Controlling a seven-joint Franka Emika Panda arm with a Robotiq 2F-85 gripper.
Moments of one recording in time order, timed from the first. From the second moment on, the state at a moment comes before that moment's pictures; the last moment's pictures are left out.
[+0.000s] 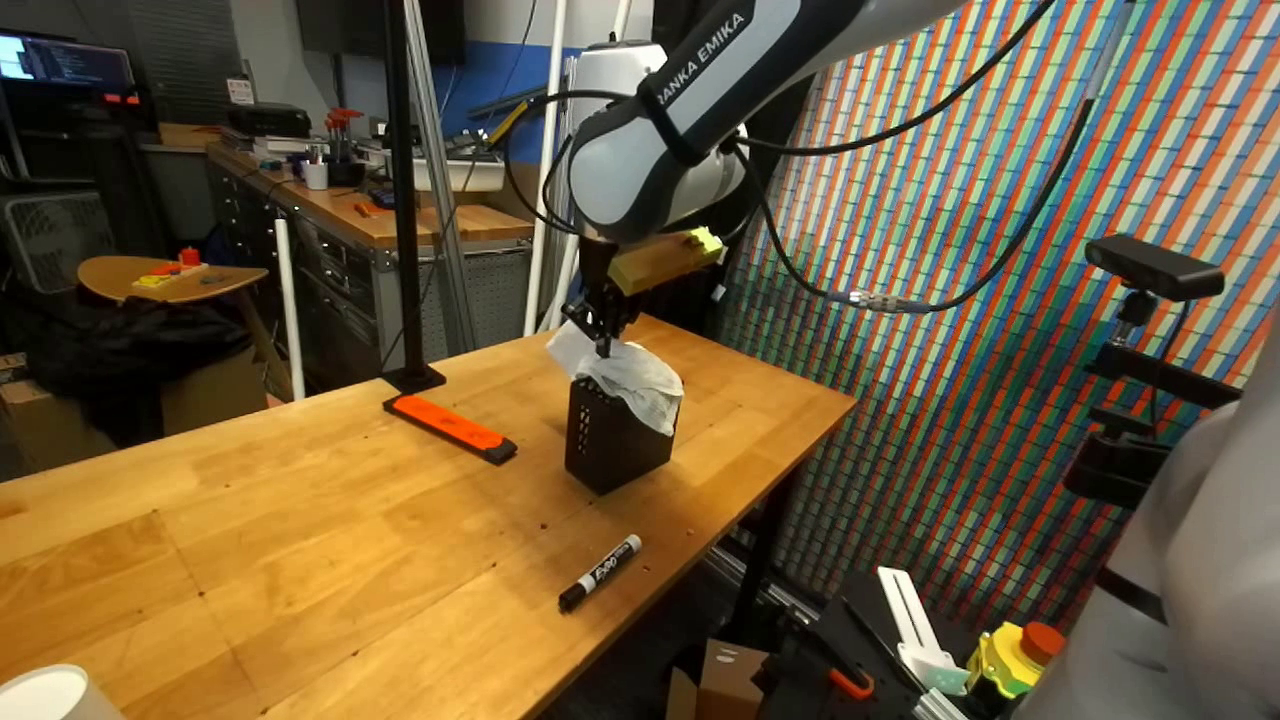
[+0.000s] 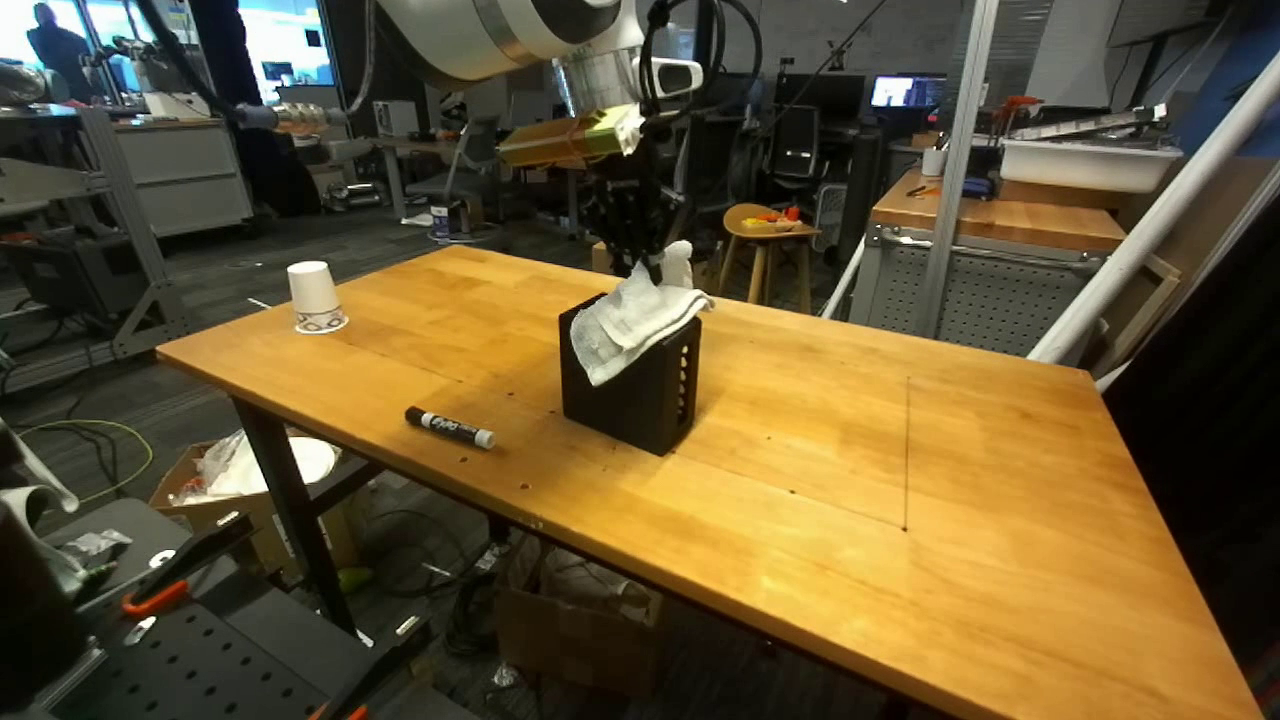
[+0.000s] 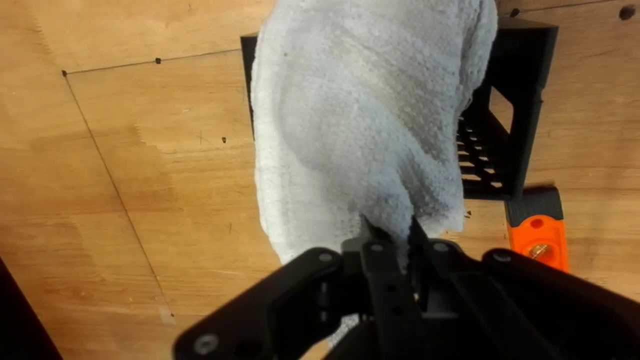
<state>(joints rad) -0.04 0.08 -0.11 -2.22 -0.31 2.44 0.16</state>
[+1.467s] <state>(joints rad) -0.07 -0.04 -0.11 -2.36 -0.52 2.43 0.32</state>
